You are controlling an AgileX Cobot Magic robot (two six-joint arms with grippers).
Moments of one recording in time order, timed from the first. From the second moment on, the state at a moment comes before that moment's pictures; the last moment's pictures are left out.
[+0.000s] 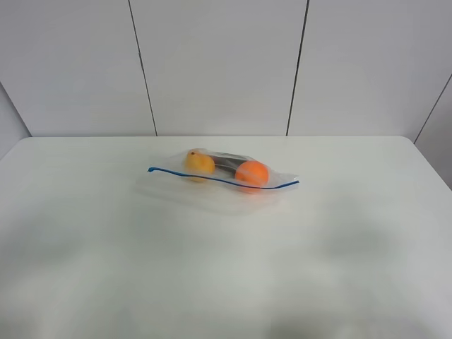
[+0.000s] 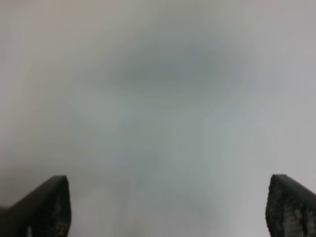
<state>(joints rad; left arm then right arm) -0.01 -0.01 -0.50 -0.05 1.07 0.04 -0.02 0.33 -0.53 0.08 1.09 -0.10</state>
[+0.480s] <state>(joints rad) -0.01 -0.01 -0.50 -0.05 1.07 0.04 -0.02 -0.01 -0.52 0.07 1.08 -0.10</state>
